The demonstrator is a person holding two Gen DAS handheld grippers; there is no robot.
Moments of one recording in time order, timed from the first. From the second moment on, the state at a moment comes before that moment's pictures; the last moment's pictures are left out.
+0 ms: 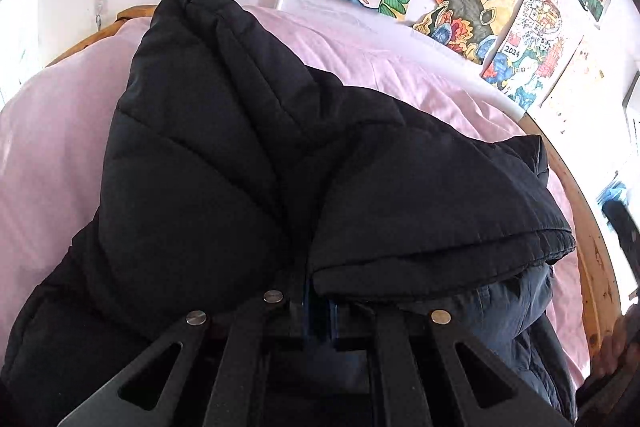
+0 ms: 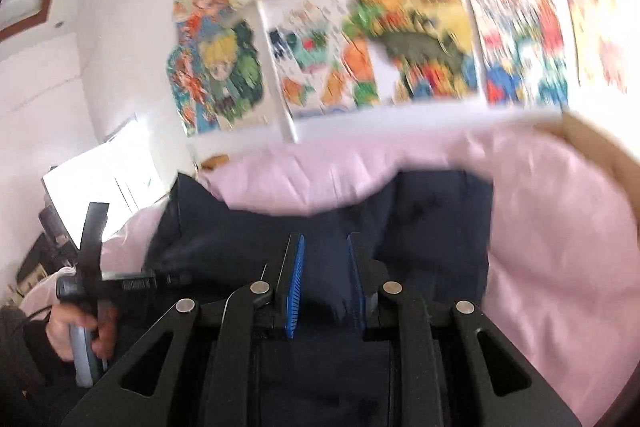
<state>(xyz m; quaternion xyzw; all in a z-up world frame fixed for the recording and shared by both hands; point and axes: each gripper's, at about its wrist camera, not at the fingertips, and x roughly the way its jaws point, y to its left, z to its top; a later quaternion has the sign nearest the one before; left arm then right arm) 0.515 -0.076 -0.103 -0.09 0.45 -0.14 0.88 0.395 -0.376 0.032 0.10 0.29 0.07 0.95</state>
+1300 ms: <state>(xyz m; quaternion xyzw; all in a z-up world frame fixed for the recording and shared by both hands) 0.573 -0.142 -0.130 0.08 0.46 -0.13 0.88 0.477 -0.329 -0.085 0.03 0.43 0.07 0.90</state>
